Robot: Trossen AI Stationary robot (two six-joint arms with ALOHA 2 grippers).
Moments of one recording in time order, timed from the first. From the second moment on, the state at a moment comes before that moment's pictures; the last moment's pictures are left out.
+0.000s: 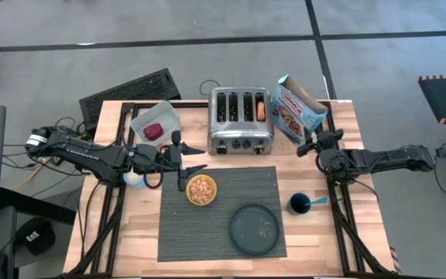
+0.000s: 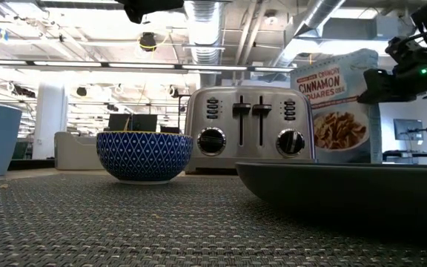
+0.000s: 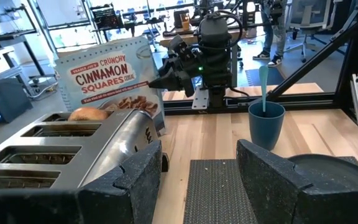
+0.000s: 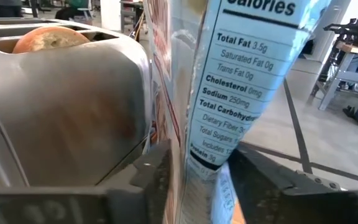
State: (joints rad) left arm -0.17 1.09 0.76 0.17 -0.35 0.07; right arm 0.06 0.32 0.17 -0.32 1.22 0.35
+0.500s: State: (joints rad) left arm -0.17 1.09 0.76 0.17 -0.35 0.07; right arm 0.06 0.32 0.25 -0.31 1.22 0.29
